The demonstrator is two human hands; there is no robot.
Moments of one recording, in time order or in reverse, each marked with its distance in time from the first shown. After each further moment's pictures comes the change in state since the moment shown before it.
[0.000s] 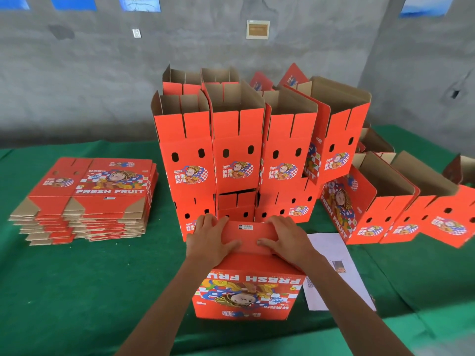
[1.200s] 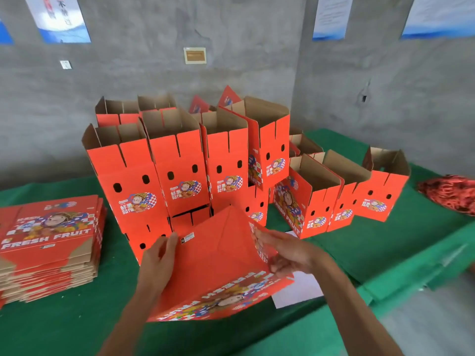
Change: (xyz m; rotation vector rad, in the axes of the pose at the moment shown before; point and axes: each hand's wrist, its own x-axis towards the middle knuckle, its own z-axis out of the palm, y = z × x) left_hand -0.020 -0.004 -0.017 -0.895 0.156 -0.097; right_hand -0.096 0.023 -0.095 1.026 -0.314 0.580
